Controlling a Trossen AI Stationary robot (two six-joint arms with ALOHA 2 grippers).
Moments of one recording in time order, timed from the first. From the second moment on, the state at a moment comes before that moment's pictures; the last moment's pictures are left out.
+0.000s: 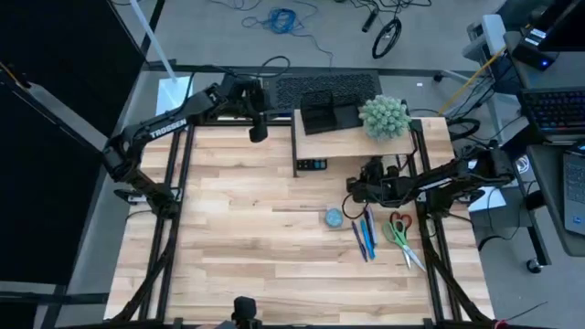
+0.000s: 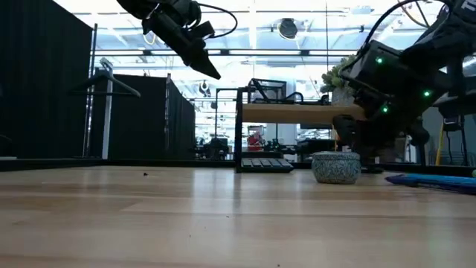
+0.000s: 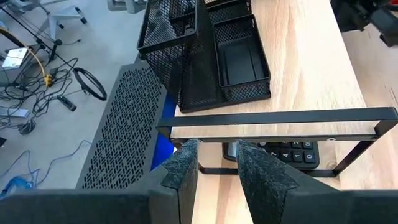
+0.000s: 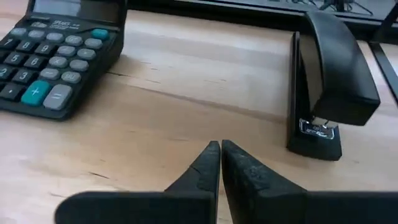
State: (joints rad) left arm 0.69 1.54 1.35 -0.43 0.28 0.56; right arm -0.04 1.40 0.39 -0.09 0.91 1.03
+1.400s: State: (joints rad) left arm 0.69 1.54 1.35 -0.45 0.28 0.59; right arm 0.02 1.37 0.22 -0.04 1.25 1.19
